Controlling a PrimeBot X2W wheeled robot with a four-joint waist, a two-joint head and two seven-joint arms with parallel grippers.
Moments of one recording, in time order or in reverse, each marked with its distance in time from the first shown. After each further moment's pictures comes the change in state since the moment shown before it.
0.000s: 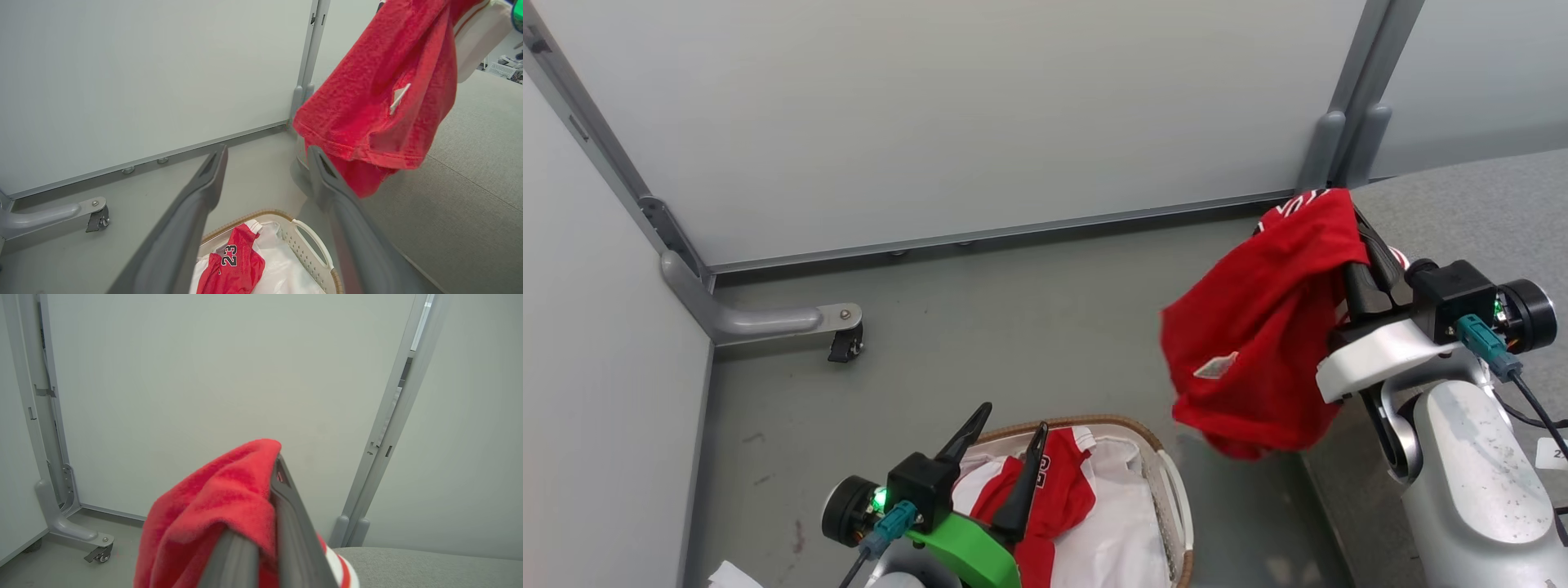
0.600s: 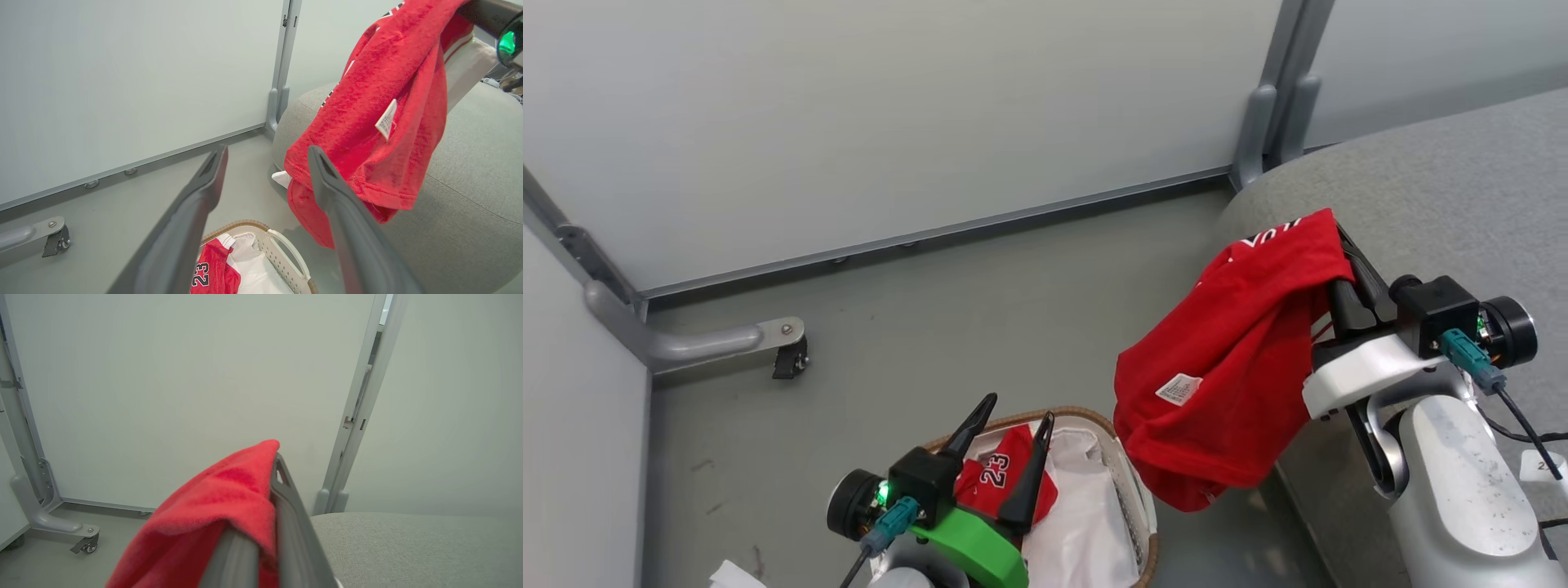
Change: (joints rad) left arm 0.002 -0.014 0.007 -0.027 -0.003 0.000 0.000; right arm 0.024 0.022 0.006 0.005 0.004 0.000 0.000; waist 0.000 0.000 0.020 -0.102
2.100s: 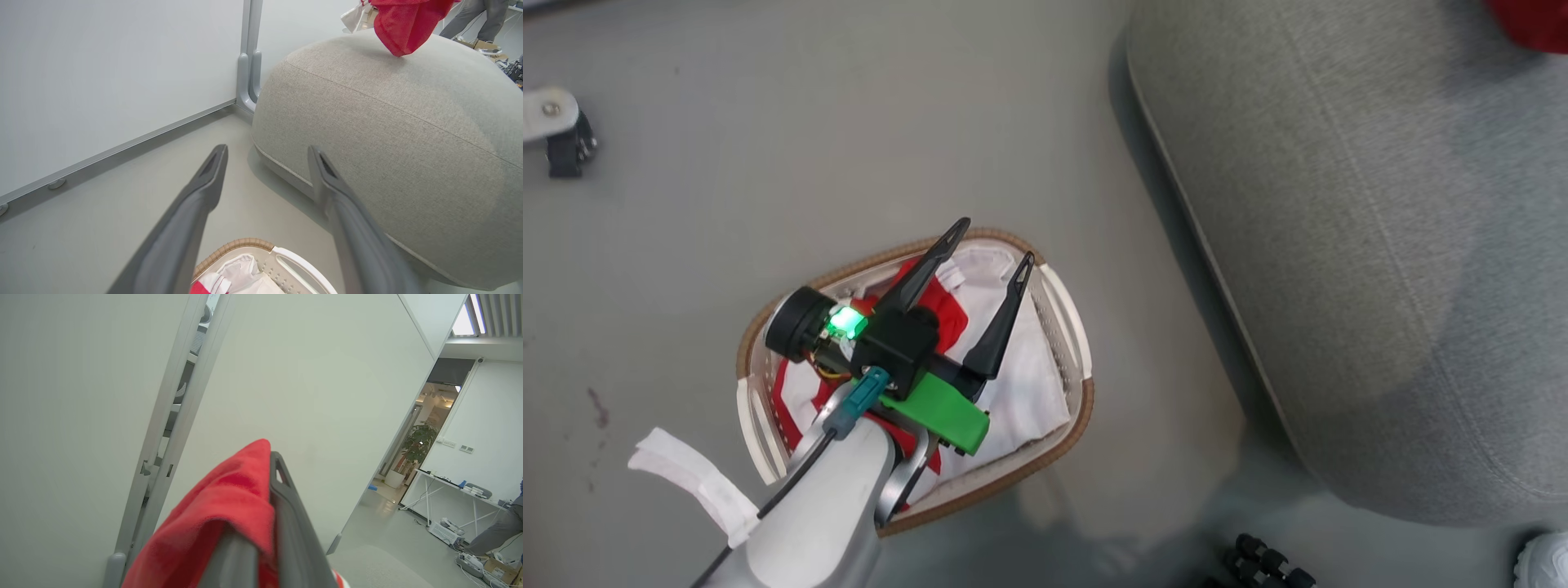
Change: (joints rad) left arm -0.291 0.118 -0.027 -0.096 0.104 0.000 0.000; right arm -0.732 -0.392 -0.328 0.206 0.012 0.000 0.000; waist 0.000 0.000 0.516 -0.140
